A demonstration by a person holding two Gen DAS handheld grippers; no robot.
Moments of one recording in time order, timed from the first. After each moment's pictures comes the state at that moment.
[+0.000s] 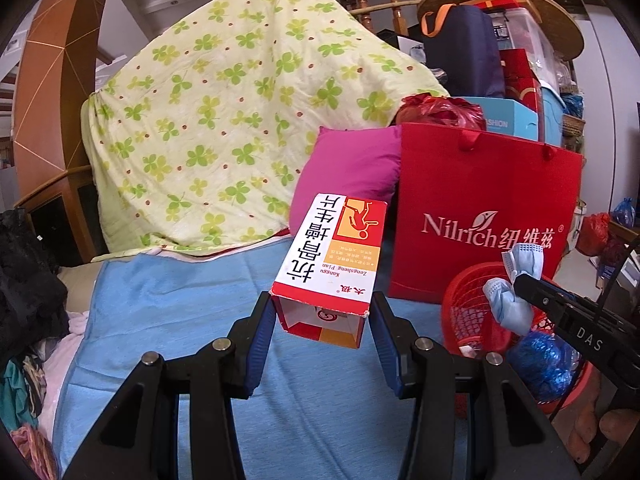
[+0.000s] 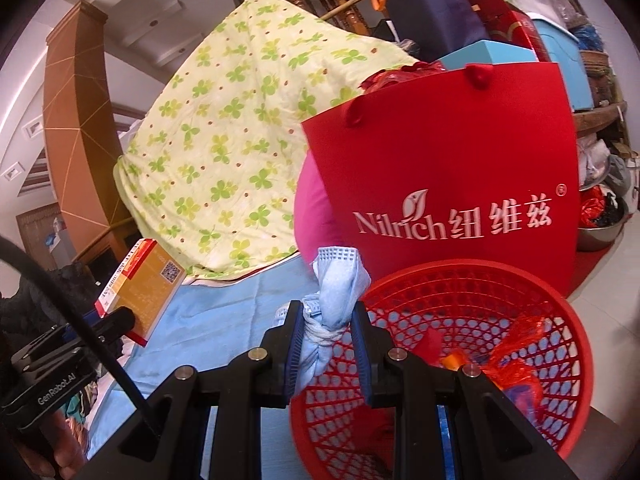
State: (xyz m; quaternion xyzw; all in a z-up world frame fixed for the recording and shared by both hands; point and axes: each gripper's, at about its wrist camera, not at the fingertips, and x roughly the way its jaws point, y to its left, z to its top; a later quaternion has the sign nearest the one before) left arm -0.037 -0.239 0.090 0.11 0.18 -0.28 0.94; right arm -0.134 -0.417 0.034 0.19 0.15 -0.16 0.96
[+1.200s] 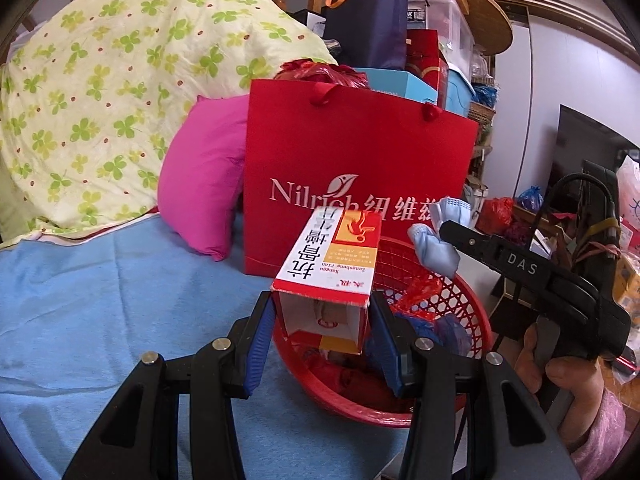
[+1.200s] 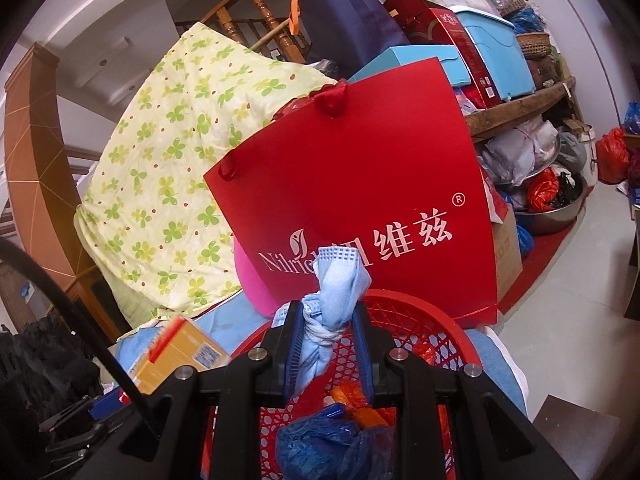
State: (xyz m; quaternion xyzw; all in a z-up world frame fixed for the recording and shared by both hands) left arm -0.072 -0.319 0.056 0.09 0.24 -0.46 0.85; right arm -0.183 -0.496 0.032 0.24 0.11 -0.23 0.93
